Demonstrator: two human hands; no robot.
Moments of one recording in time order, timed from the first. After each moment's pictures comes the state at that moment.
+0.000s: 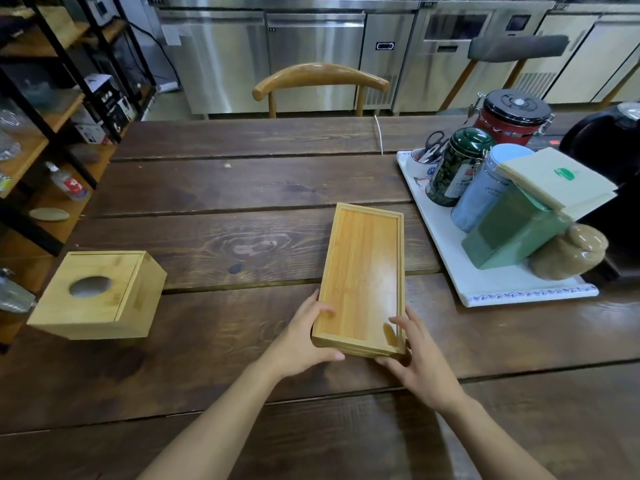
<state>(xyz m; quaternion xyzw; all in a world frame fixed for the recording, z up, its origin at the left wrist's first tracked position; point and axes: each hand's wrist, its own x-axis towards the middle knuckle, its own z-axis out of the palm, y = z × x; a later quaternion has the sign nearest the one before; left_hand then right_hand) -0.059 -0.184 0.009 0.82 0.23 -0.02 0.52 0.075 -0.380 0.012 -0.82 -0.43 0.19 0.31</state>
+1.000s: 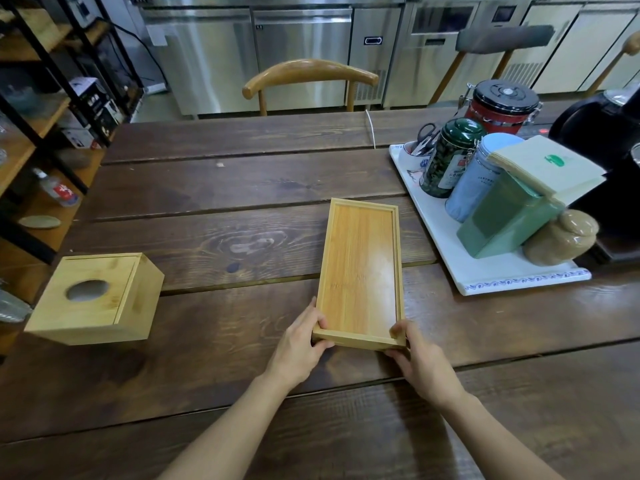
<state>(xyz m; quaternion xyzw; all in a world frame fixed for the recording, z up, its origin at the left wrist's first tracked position) -0.068 -0.203 0.005 0.86 0.26 0.06 0.43 0.059 -0.383 0.013 -0.87 -0.37 0.18 0.26</state>
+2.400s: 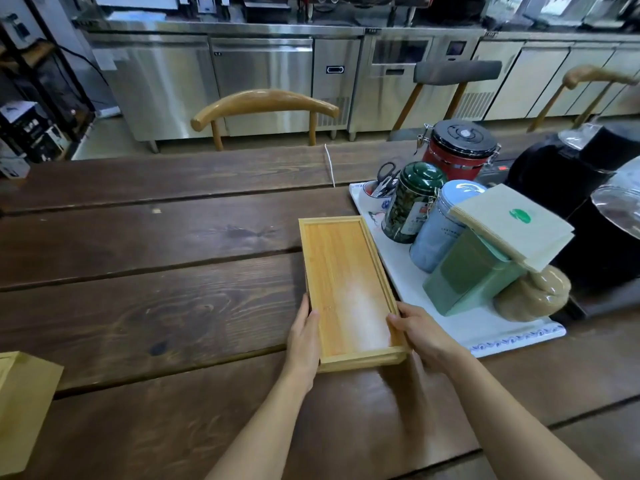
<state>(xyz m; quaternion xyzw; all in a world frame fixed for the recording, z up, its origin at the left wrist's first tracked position) 0.103 -0.189 -0.016 0.51 0.39 0.14 0.75 0.228 -0.329 0.041 -0.80 -0.12 0.39 0.45</state>
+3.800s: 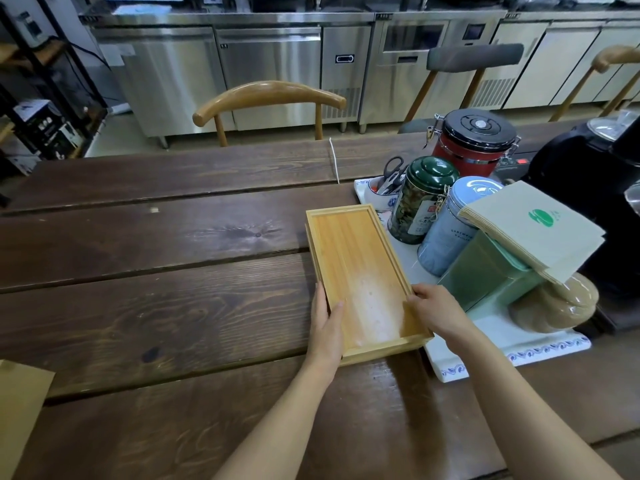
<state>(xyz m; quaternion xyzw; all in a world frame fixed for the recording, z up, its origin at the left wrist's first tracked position) 0.143 -0.205 0.003 0.56 0.38 0.15 0.73 0.273 -0.317 0.046 -0.89 -0.13 0.27 0.34</state>
